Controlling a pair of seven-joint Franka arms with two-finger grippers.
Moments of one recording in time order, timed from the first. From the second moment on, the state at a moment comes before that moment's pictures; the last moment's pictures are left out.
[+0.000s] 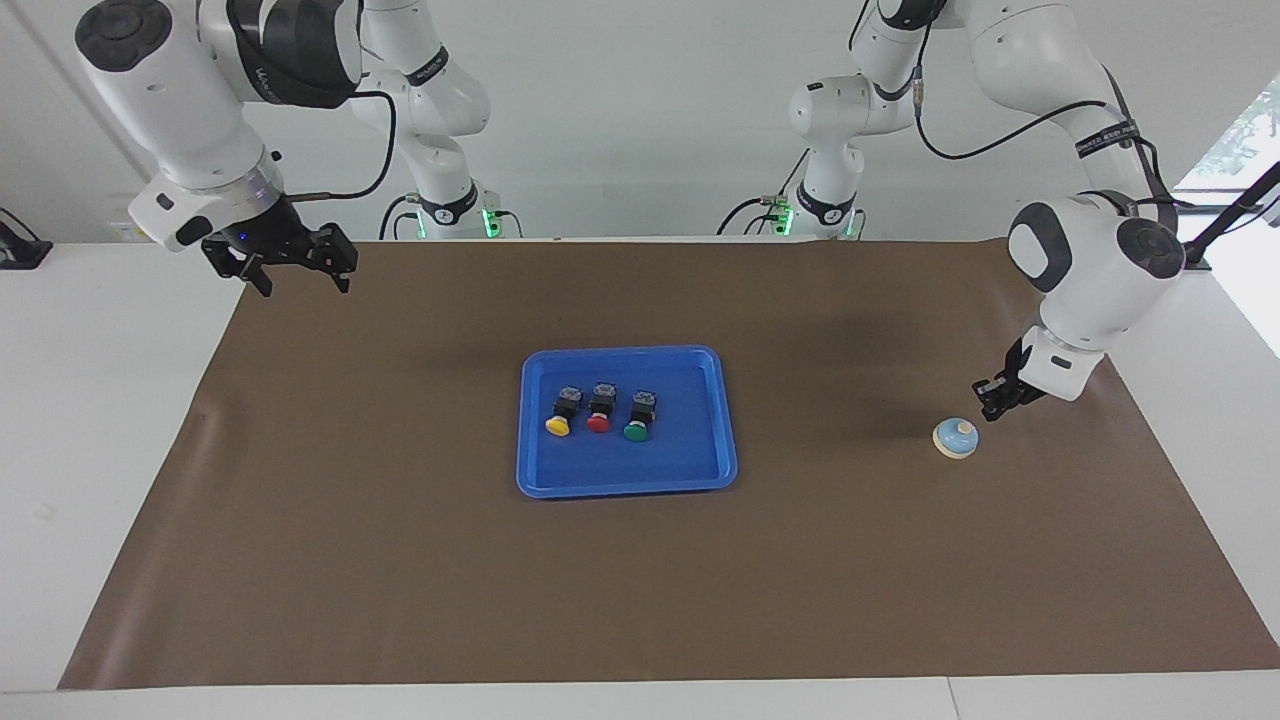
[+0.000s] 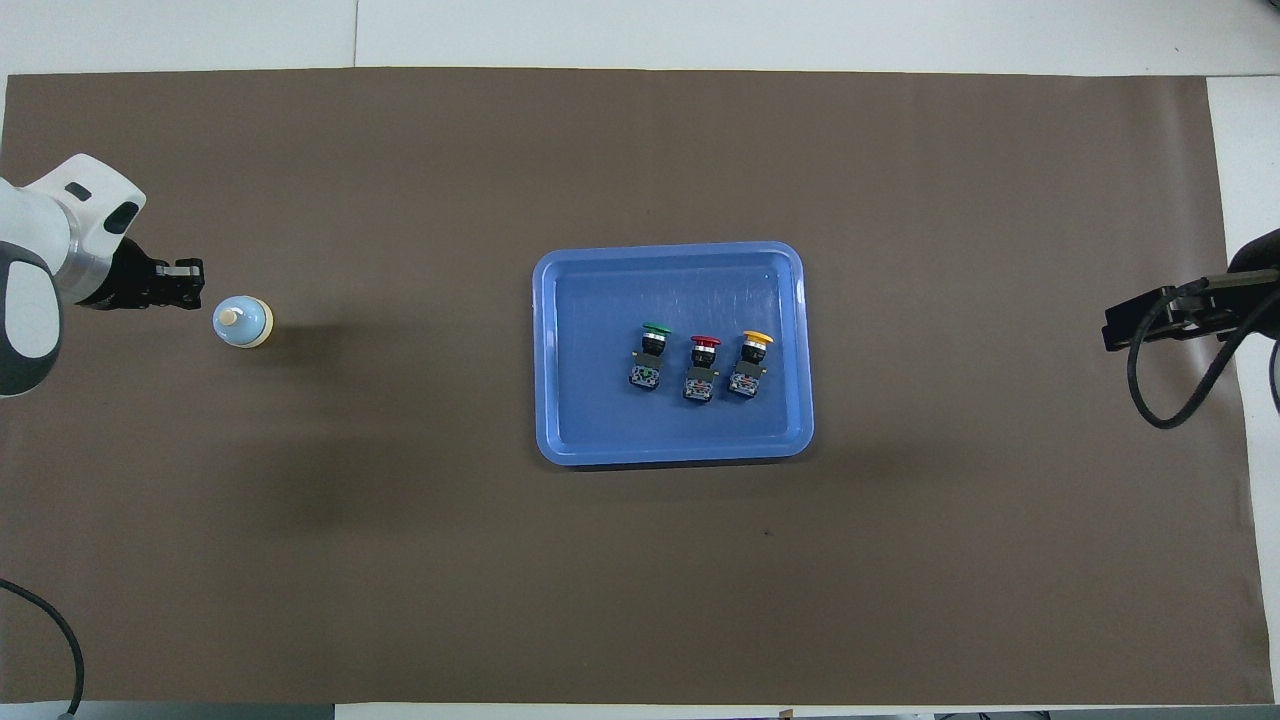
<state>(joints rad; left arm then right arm) 0.06 0.24 0.01 -1.87 0.00 2.13 -0.03 -0.12 -0.01 0.08 -1.68 -0.04 1.57 -0.10</state>
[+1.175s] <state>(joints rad) 0.03 0.21 0.00 -1.70 0.00 1.80 -0.03 -0.12 -0.01 0.08 -1.68 -0.04 1.57 -0.10</state>
